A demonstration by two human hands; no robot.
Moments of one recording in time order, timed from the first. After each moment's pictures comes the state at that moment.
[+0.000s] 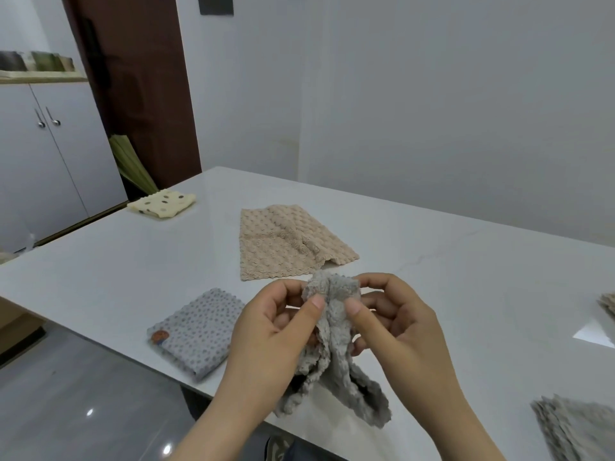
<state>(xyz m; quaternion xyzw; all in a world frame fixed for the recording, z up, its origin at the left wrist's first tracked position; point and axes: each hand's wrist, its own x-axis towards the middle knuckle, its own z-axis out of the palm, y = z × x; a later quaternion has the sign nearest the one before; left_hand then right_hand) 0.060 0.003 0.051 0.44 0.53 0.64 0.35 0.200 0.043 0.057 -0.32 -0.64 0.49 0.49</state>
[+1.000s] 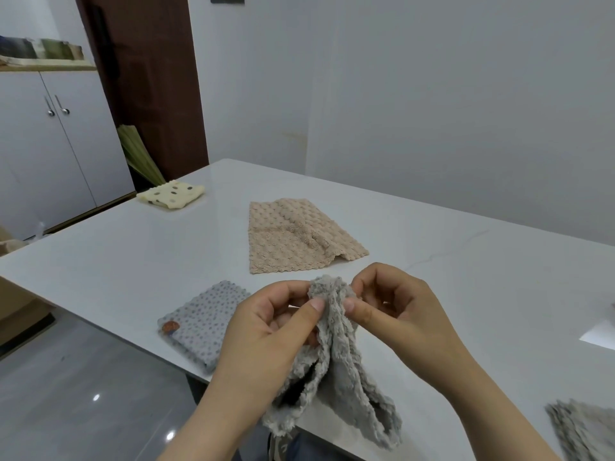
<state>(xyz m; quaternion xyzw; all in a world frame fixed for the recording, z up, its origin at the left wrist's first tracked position) 0.046 -0.009 0.052 0.42 0.49 0.65 0.41 0.199 0.070 0.062 -0.30 -0.75 0.45 0.38</state>
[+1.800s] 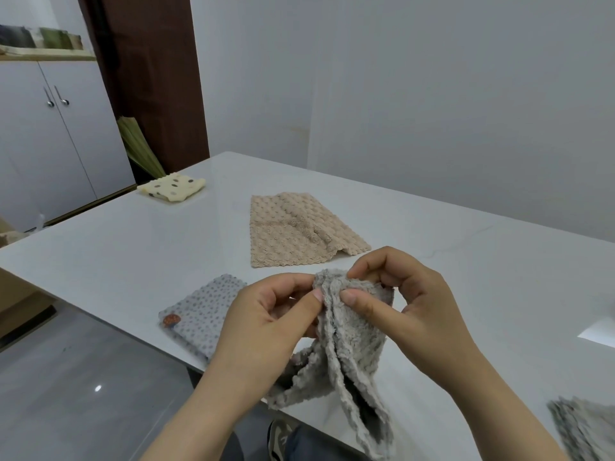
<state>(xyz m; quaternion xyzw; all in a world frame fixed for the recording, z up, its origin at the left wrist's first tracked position) 0.039 -0.007 0.056 0.45 0.51 0.62 0.40 0.196 0.066 0.068 -0.28 -0.79 0.36 0.42</state>
